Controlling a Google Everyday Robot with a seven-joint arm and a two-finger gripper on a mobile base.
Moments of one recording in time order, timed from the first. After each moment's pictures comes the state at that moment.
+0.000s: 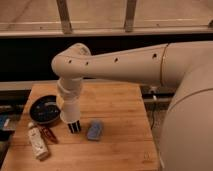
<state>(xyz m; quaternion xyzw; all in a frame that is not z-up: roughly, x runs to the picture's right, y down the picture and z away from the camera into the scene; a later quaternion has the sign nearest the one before) -0.169 0.058 0.652 -0.32 0.00 0.39 0.86</state>
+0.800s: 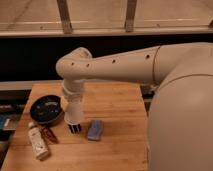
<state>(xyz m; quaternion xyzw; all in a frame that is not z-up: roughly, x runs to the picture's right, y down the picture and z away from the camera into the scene) -0.159 0.071 0.686 -0.33 0.02 0.40 0.85</state>
